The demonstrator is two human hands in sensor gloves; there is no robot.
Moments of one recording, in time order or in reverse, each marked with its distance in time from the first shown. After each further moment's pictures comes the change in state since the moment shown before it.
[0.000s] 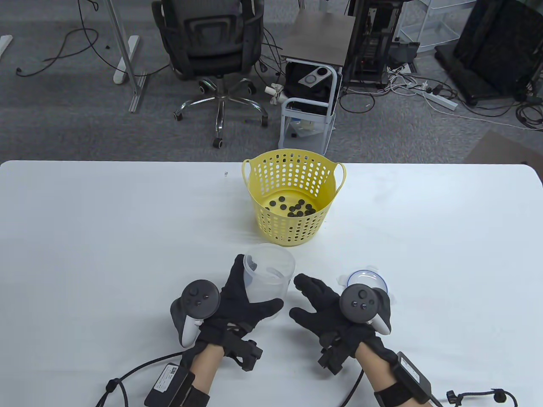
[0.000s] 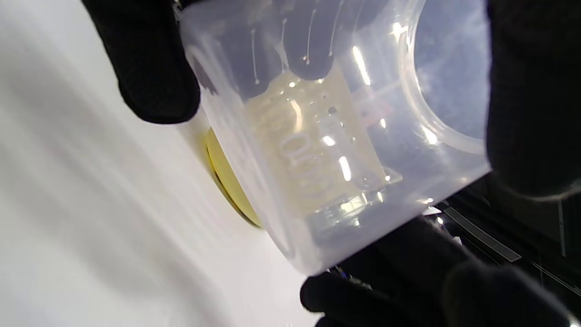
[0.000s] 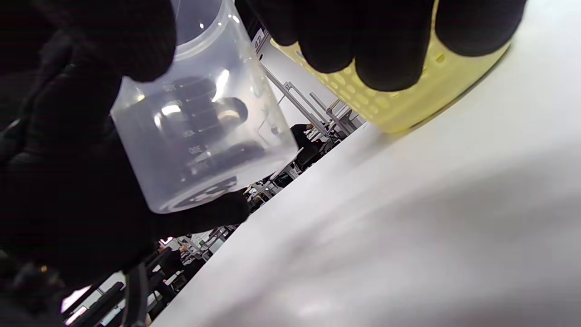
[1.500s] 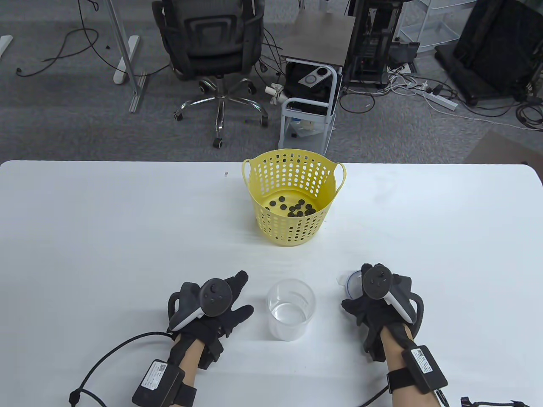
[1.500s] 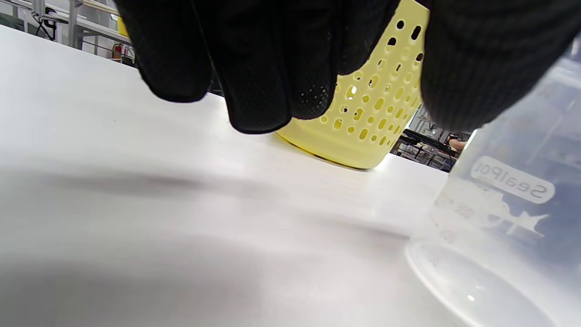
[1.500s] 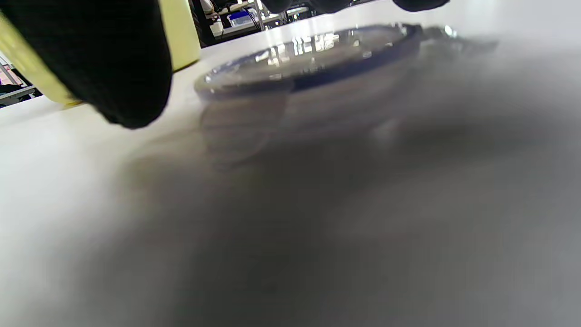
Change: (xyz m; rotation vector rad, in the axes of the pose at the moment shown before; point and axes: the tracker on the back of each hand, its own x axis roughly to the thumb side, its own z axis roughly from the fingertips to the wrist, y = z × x) left_hand -0.020 0.022 -0.016 -0.171 -0.036 -0.722; right_hand -0.098 -0.052 0.012 -0.002 0.697 0.517
